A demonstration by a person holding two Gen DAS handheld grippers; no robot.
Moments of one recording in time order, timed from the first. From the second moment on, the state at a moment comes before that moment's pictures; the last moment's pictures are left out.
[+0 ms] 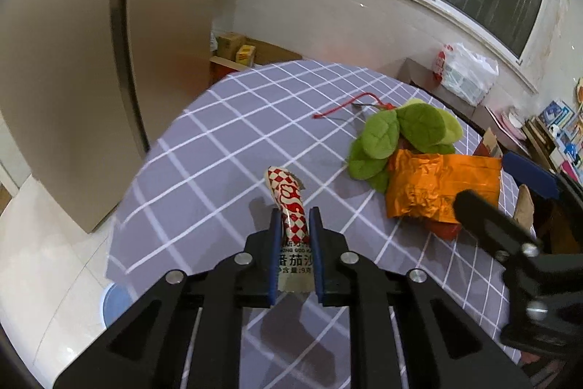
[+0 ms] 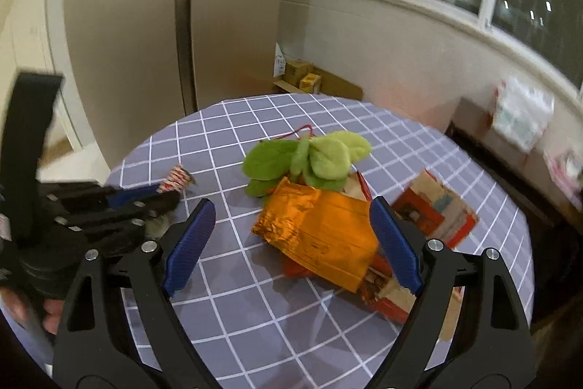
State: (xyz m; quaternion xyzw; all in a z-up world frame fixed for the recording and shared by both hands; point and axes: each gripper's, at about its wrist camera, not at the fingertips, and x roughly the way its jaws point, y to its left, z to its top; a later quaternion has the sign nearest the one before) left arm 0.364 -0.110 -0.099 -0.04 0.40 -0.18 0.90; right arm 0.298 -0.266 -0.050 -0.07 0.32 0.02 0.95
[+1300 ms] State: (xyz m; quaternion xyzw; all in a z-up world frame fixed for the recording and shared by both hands) left arm 0.310 -0.032 -0.090 -0.07 0.38 -0.11 0.92; right arm 0.287 -0.268 -0.029 0.00 0.33 0.06 0.94
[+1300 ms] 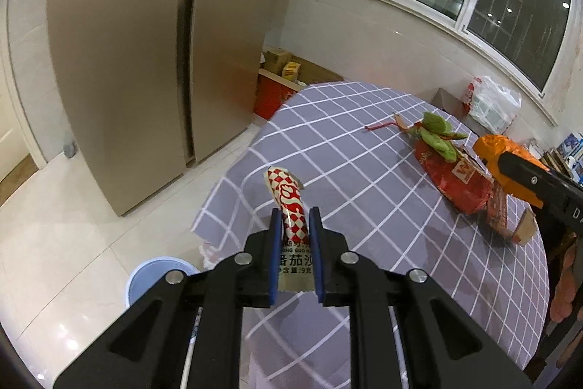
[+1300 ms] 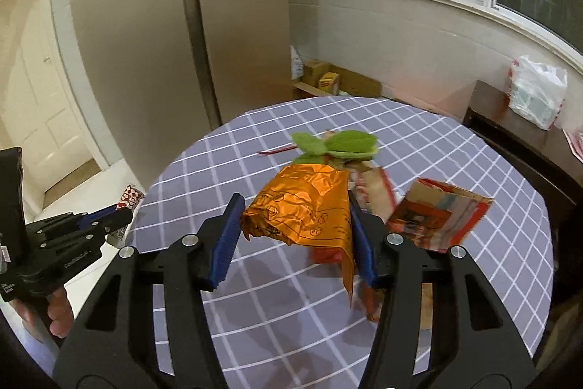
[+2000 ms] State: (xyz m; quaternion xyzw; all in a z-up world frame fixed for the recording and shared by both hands) left arm 0.273 0.082 -0.098 -0.11 0.39 0.00 0.92; right arm 0.289 -0.127 -0.047 -0.03 0.35 0.21 0.91
